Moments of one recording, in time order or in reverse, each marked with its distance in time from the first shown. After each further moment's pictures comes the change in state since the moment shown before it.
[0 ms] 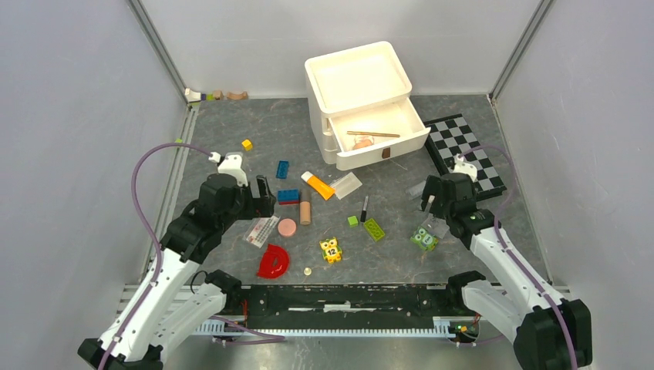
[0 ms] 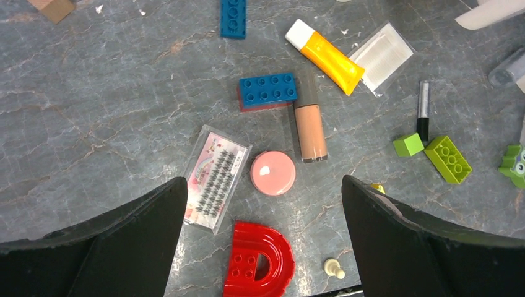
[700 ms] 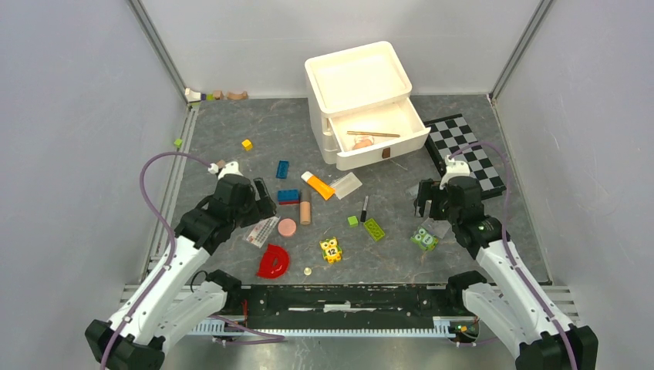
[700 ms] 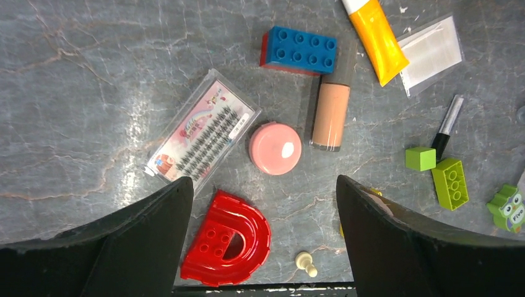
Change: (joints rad) left arm 0.000 0.077 -0.053 -0.071 -0.074 -0.303; right arm 0.000 -0.132 0.000 -0.012 -0.216 -0.245
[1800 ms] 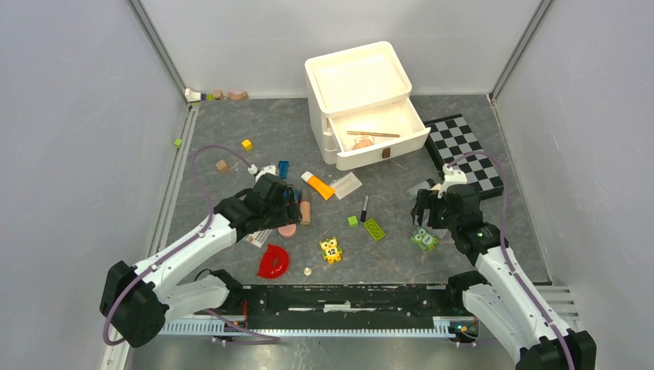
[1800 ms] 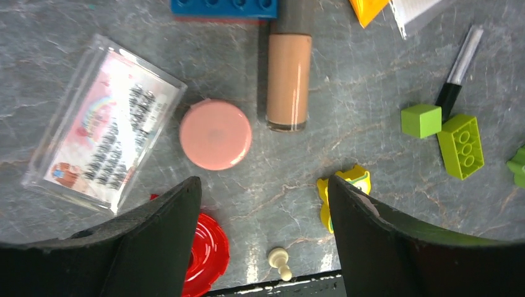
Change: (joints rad) left arm -0.167 0.280 -0.043 0.180 0.061 -0.084; right arm 0.000 -0.052 -0.077 -0.010 -0.065 0.024
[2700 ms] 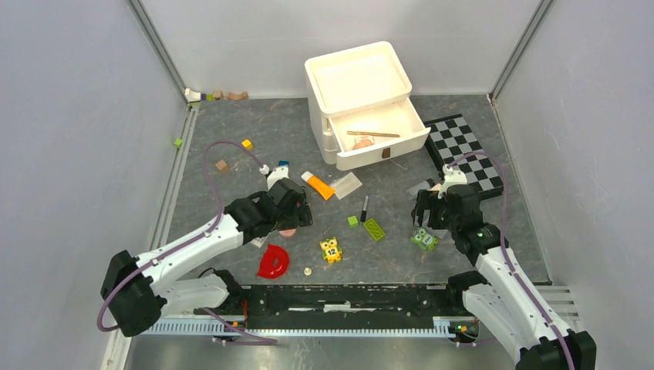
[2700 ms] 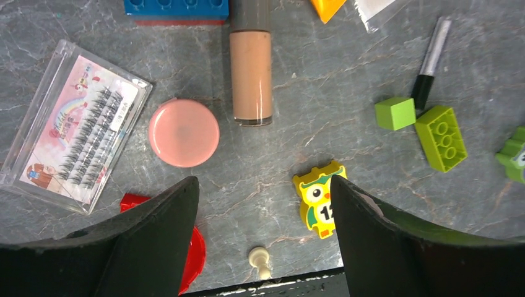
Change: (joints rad) left arm -0.192 0.053 0.048 -0.011 -0.132 -0.088; right arm 0.000 -0.002 0.000 -0.011 0.000 0.000
